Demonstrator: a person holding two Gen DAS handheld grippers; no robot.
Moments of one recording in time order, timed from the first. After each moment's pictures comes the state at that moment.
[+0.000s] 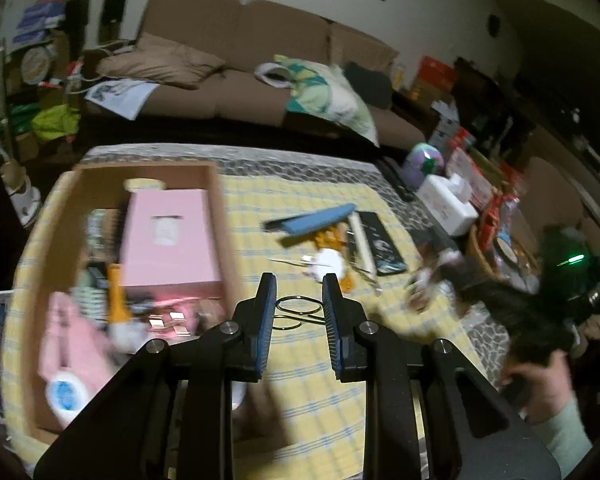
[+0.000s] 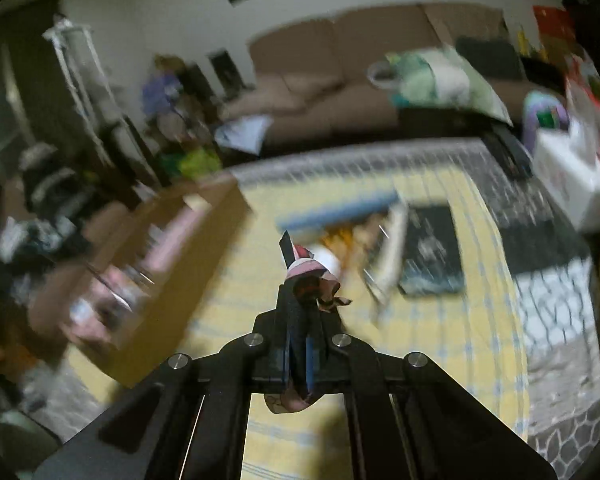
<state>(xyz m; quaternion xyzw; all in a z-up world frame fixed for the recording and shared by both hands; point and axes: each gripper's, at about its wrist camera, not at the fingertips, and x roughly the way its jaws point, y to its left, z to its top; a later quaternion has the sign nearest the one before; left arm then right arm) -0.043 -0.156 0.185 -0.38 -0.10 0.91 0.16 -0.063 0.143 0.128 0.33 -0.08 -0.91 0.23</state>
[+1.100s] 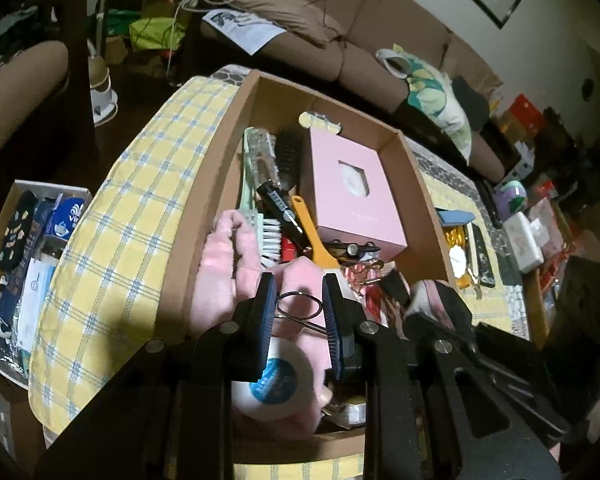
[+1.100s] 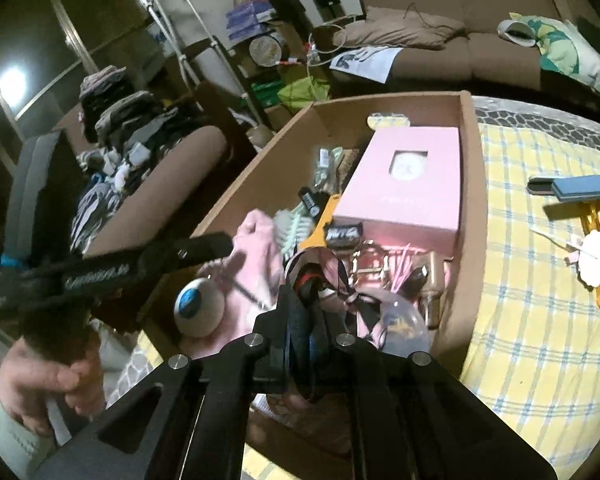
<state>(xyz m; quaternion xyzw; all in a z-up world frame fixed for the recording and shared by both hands) -0.042 -0.309 0.100 -0.45 -0.20 0.87 0.03 -0.074 -0.116 0.076 0.42 -0.04 -0.83 0.37</state>
